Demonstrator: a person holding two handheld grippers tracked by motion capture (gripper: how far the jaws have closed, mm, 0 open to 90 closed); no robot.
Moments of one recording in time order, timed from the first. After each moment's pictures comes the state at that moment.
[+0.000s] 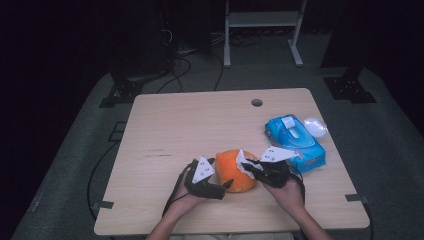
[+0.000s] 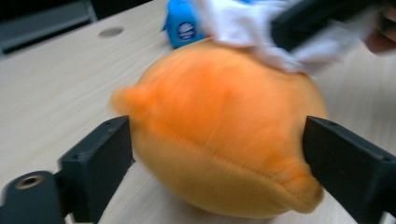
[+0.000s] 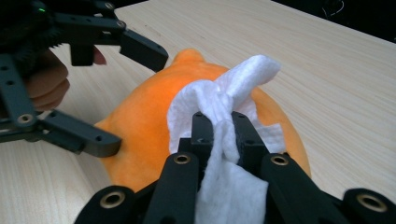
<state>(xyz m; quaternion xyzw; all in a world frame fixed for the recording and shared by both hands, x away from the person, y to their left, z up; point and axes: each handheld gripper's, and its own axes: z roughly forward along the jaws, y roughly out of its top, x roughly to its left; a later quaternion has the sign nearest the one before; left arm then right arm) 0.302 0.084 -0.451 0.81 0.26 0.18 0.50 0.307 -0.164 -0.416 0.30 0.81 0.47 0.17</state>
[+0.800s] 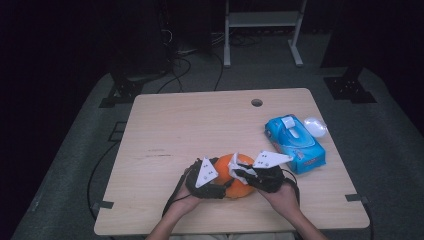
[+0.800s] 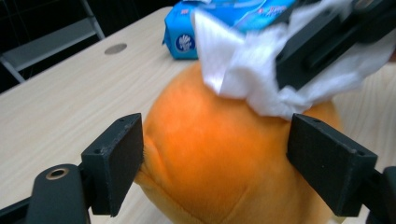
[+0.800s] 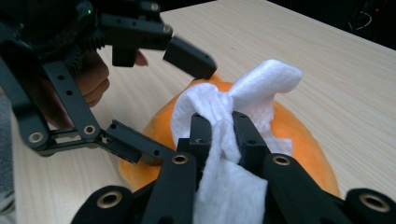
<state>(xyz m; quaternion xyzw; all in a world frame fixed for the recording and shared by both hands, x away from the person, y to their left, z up) 0.293 0.082 -0.442 0.82 0.21 0.23 0.48 0.295 -0.147 -0.411 0.25 0.82 0.49 0.15</state>
